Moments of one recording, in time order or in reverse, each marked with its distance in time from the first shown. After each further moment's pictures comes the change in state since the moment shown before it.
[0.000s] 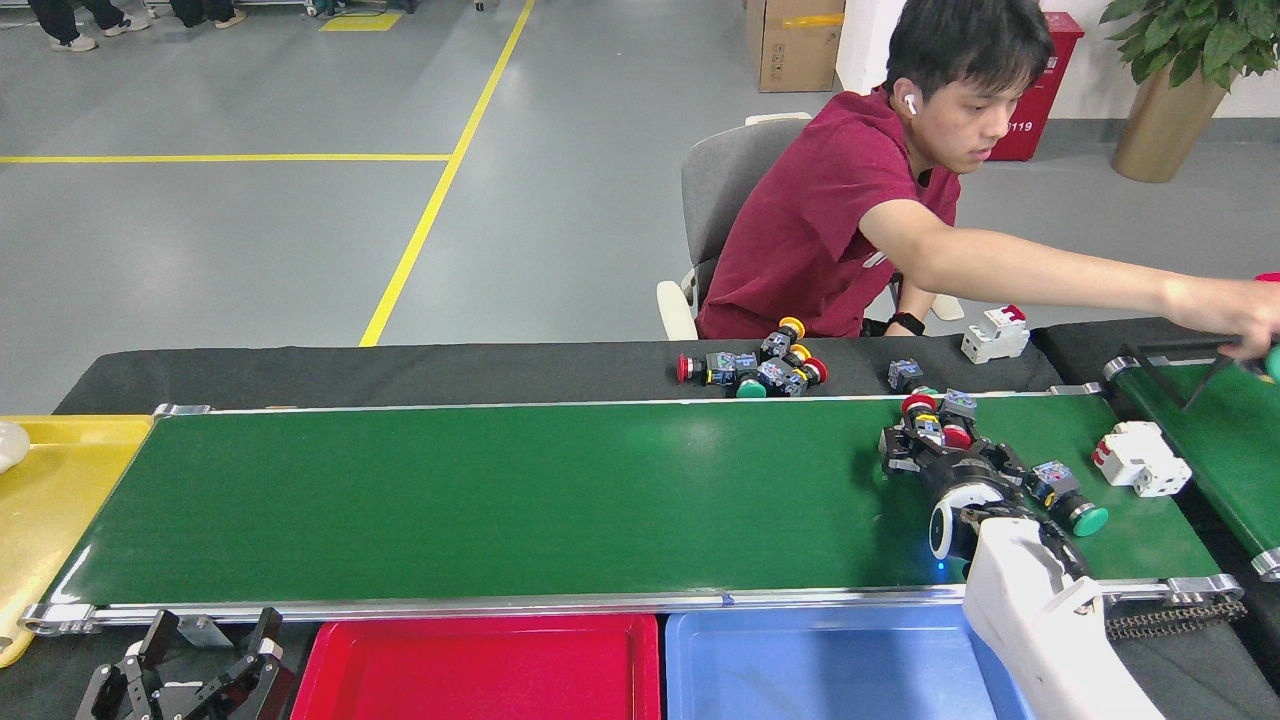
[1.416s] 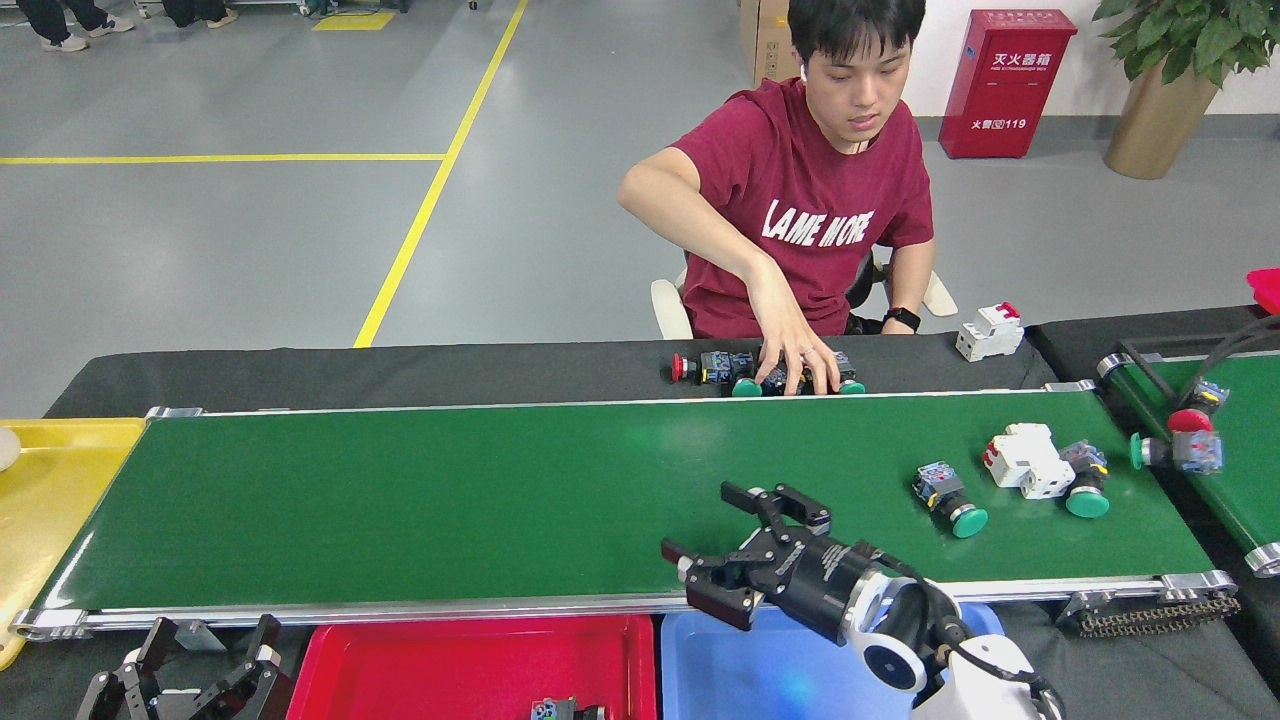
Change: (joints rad) left arm 0.011 0.000 0.007 -0.001 0.002 0.000 0.001; right arm 0.402 0.023 -0.087 -0.761 0.050 -0.456 0.327
